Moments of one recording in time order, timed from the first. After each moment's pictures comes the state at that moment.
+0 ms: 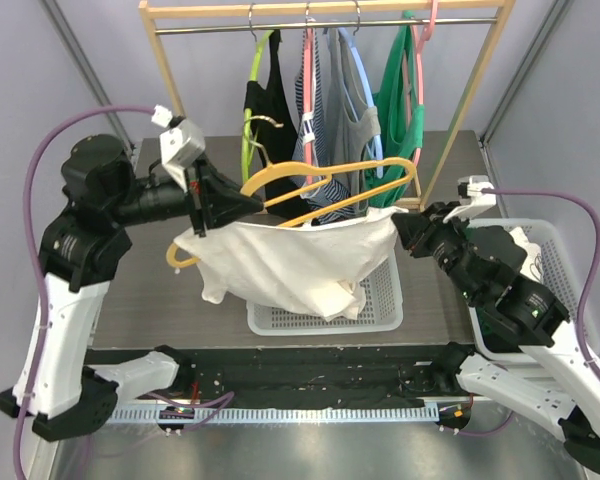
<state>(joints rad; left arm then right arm) -0.44 1.10 1.77 -0.77 0.87 -0.03 0.76 0.70 1.08 -0.50 0.41 0.44</state>
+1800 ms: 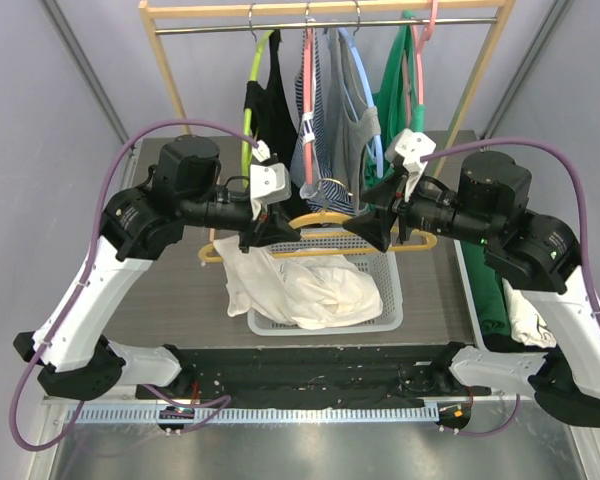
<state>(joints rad) -0.75 1.30 1.85 -1.01 0.69 0.34 0.75 1.10 1.73 -0.85 -0.28 -0.09</state>
